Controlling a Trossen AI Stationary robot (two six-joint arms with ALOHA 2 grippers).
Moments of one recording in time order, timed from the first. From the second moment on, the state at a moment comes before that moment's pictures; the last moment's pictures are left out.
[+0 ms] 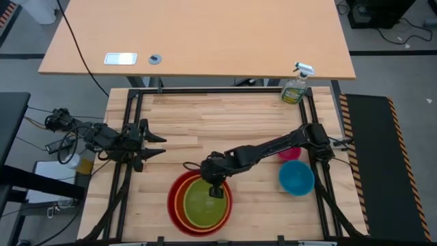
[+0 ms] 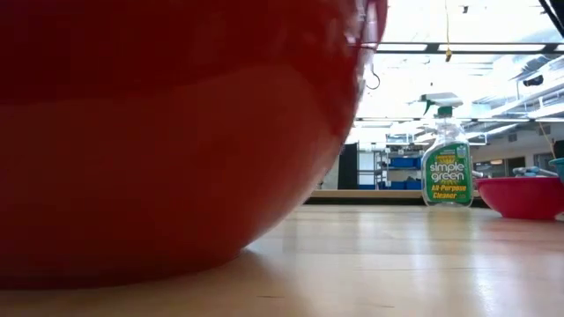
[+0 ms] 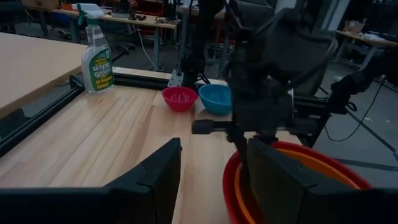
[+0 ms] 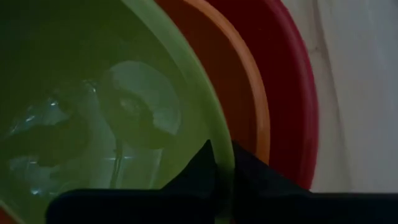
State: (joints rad) left arm -0.44 0.43 0.57 -0.30 -0.45 -0.22; right arm 0.24 2.06 1.69 -0.57 -0.06 0.35
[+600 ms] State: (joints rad) left arm -0.44 0.43 0.57 -0.31 -0.45 -0.22; right arm 0.24 2.05 1.98 -0.97 0.10 0.29
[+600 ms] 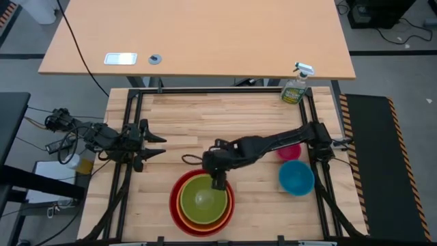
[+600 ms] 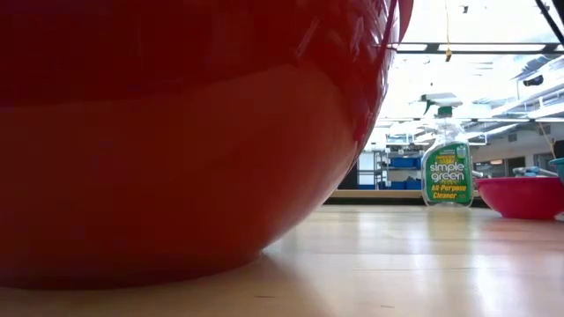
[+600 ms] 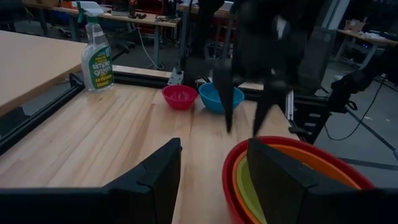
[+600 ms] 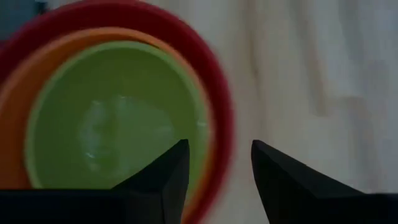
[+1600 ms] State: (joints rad) left arm -0.44 0.54 0.57 -0.28 -0.45 -0.27; right arm 0.54 1.71 1.24 -1.32 -0.07 1.11
